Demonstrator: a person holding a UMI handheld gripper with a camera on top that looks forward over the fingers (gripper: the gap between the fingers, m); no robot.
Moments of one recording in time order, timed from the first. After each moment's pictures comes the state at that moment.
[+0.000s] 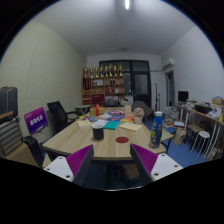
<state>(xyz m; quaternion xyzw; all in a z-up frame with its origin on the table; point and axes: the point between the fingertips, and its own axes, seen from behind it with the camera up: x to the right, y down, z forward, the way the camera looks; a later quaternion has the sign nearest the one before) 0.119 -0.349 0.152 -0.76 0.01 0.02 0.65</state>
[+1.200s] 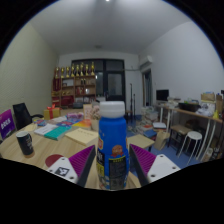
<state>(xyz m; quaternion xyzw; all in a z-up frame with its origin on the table) 0.388 -0.055 0.079 -0.74 0.11 -0.08 0.66</state>
